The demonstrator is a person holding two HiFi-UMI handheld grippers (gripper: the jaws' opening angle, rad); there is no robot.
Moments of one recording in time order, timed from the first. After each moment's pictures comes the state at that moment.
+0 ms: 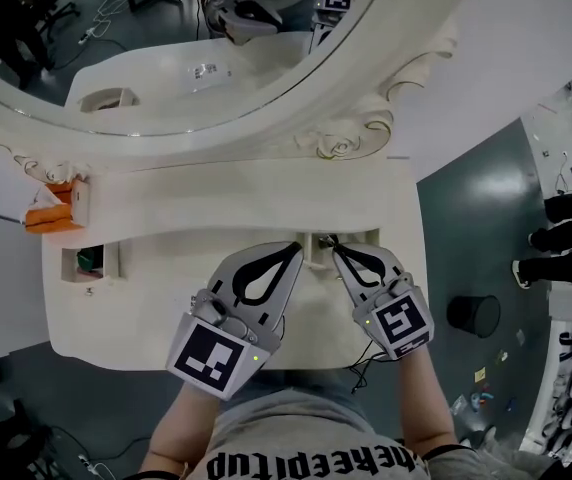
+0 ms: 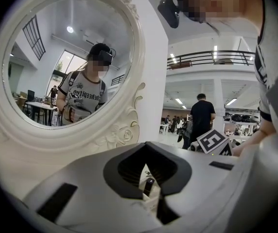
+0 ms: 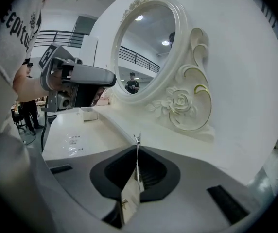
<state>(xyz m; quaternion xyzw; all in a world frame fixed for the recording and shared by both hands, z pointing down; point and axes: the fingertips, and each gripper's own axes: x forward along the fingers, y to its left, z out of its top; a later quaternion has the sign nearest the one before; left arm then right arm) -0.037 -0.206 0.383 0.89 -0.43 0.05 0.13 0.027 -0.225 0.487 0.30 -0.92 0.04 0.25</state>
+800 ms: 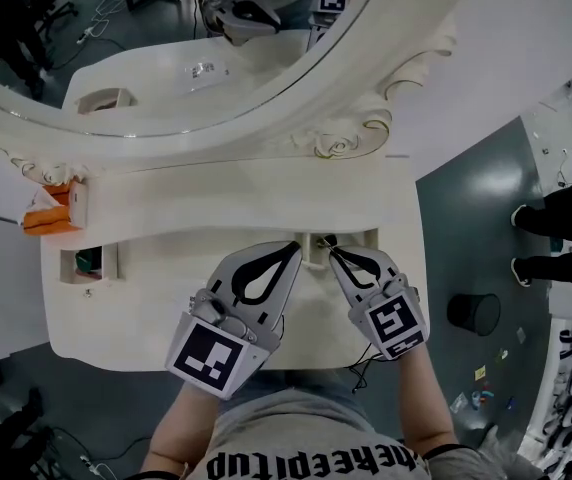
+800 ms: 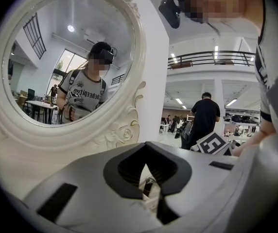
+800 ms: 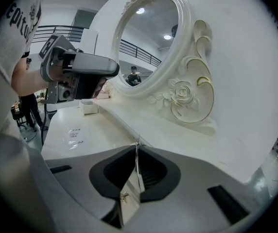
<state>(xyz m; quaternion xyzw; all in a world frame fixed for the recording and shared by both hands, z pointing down) -0.036 -0.209 0.385 0.89 -0.43 0.06 0.13 0.029 -0.221 0.506 0.29 -0.91 0.04 0.28</state>
